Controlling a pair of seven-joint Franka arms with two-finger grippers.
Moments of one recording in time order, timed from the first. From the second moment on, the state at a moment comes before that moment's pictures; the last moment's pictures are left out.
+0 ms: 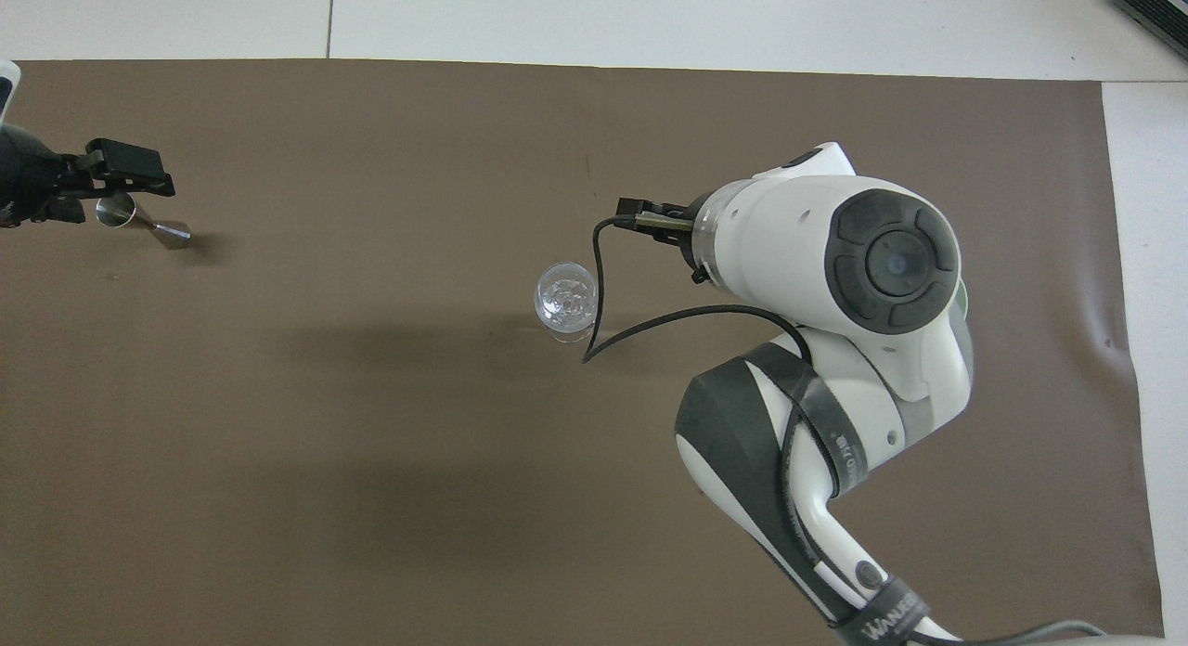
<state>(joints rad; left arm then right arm) 0.12 0.10 -0.15 -1.64 -0.02 1.92 -0.14 0.08 0.17 0.36 -1.74 -0.11 2.25 0.72</state>
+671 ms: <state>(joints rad) 0.08 0.08 -0.15 -1.54 0.03 1.73 -0.01 0.08 0.05 0.19 -1.72 -0.13 1.99 0.54</state>
